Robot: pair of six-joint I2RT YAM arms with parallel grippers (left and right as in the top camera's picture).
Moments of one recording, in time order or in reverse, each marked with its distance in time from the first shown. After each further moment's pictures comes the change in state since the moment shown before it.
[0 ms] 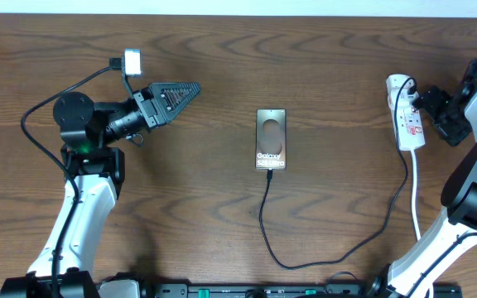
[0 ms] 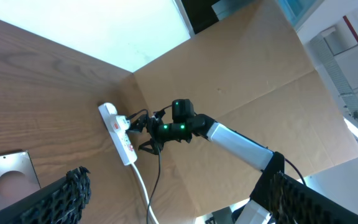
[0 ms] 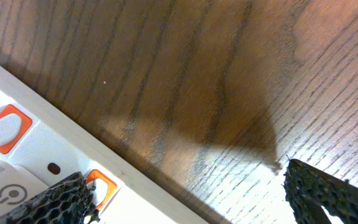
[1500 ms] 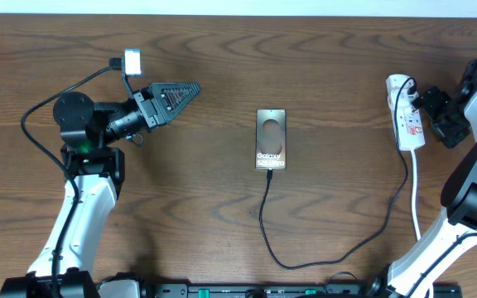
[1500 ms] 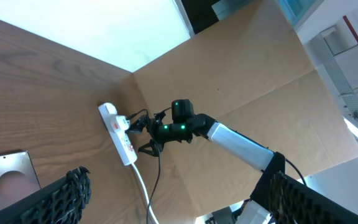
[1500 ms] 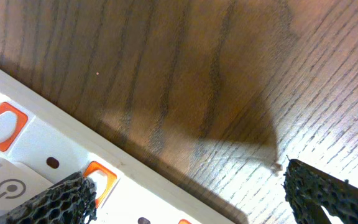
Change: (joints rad) left arm 0.000 0.000 0.000 0.000 0.000 0.000; right arm 0.004 -0.002 -0.001 -0.037 -0.011 0.077
